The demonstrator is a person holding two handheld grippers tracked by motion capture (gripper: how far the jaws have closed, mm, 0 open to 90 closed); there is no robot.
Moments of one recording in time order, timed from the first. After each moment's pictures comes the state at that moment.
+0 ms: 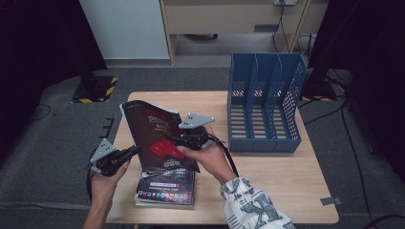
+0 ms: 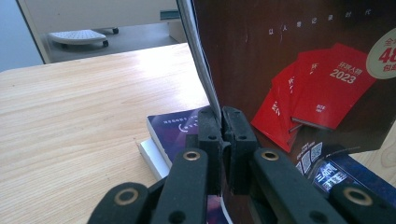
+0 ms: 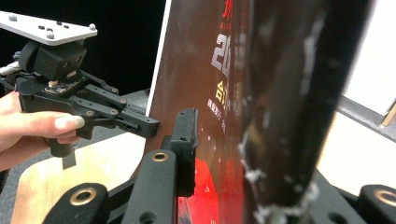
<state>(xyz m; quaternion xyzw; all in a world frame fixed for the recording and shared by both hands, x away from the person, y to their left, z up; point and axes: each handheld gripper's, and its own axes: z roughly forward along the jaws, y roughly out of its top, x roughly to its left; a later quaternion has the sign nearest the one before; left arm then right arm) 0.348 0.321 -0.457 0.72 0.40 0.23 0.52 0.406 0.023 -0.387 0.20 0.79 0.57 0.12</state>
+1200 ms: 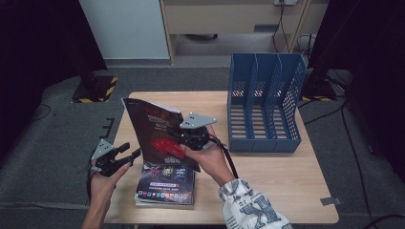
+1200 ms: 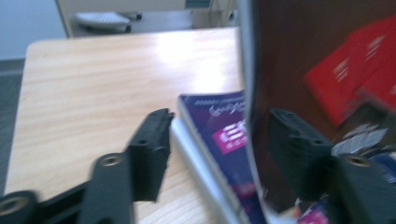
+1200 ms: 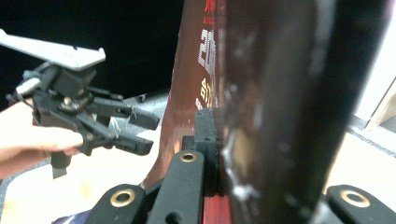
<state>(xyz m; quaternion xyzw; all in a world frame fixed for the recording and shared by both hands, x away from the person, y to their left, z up) 0.358 0.333 -0.479 0.70 0.47 0.24 0.49 0.402 0.020 -0.380 0.21 0.77 0.58 0.15</state>
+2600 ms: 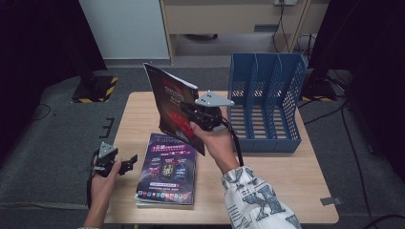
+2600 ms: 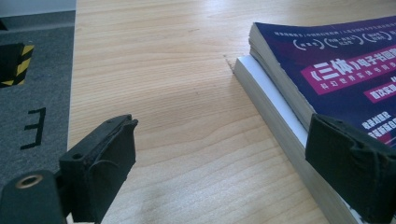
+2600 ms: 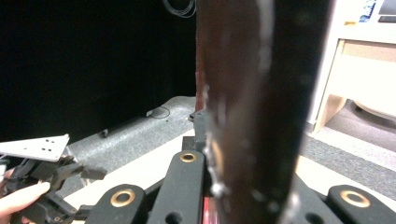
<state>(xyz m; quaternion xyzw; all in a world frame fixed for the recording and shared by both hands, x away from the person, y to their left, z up) 0.370 0.350 -0.510 0.71 0.53 0.25 0.39 0.425 -0.011 -0.334 0.29 0.72 0.60 0.20</state>
